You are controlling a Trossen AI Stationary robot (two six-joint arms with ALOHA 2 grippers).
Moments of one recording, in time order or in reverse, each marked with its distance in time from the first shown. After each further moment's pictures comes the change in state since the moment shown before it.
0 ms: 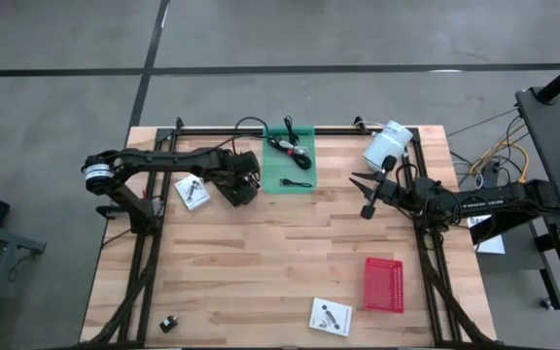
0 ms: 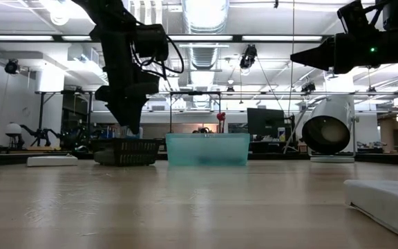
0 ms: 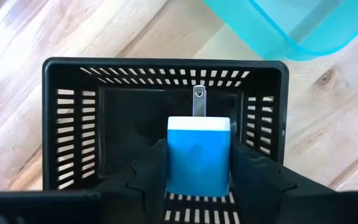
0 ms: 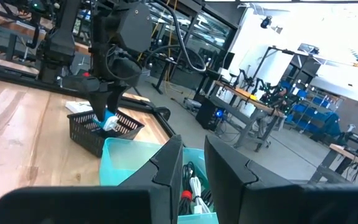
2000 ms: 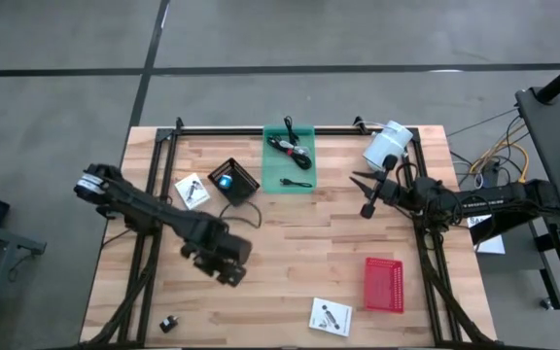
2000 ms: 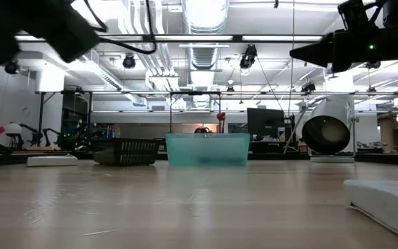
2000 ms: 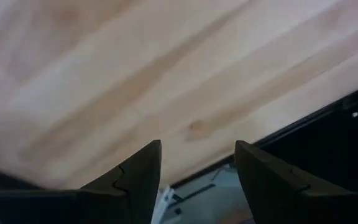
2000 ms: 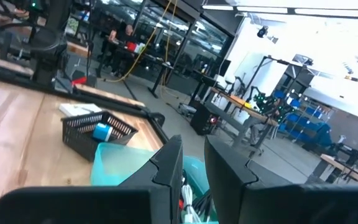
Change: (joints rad) left arm -0.668 -0.019 0.063 -0.138 0.631 -0.980; right arm 0.000 0.000 0.013 0.010 0.000 -0.055
